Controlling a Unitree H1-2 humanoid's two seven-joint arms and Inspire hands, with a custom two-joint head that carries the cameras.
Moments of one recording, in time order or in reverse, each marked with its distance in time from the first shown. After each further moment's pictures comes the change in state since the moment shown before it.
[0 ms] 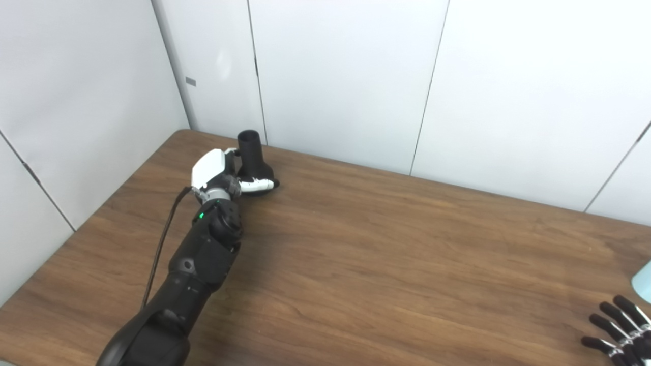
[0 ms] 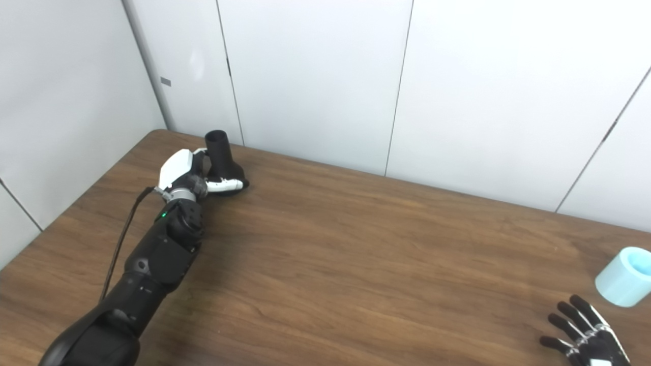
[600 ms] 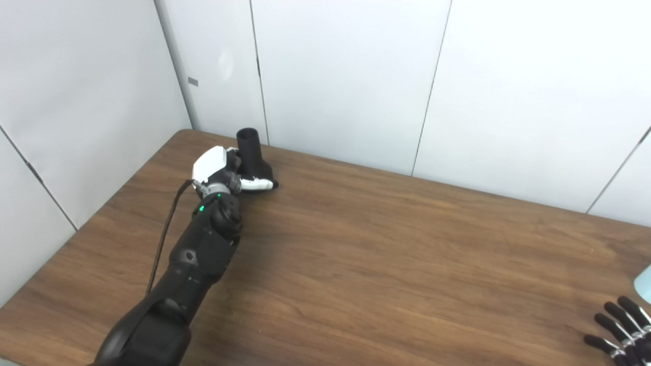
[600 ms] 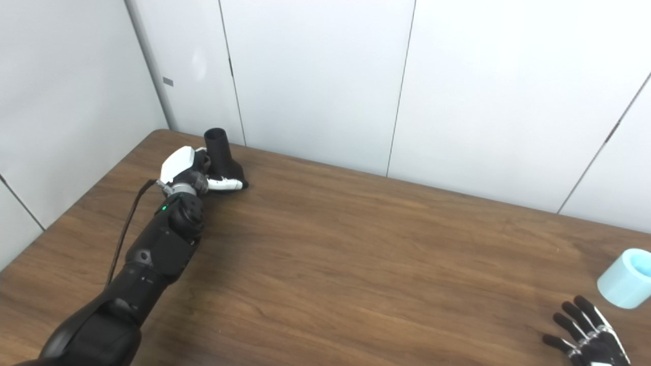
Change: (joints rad) left arm -0.036 0.013 -0.019 0.054 0.036 0.001 -0.062; right arm 0.004 -0.006 0.003 -0.001 0.002 0.001 -0.001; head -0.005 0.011
